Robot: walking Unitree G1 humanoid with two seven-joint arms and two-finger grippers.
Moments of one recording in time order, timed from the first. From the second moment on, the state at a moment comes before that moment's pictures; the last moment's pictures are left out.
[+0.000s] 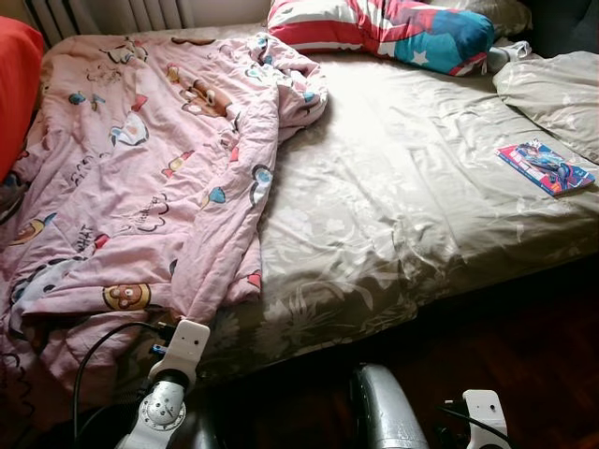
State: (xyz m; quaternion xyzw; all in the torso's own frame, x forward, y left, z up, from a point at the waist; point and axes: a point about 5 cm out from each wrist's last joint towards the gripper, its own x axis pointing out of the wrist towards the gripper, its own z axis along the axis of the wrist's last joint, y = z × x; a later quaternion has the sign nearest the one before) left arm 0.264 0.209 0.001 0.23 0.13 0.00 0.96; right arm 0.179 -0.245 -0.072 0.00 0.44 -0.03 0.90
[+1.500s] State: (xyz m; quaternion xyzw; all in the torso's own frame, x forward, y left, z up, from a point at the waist) left arm 0.270 0.201 0.033 0.03 0.02 0.00 1.00; right arm 0.176 -0.240 -0.075 0.02 0.44 -0.03 0.90
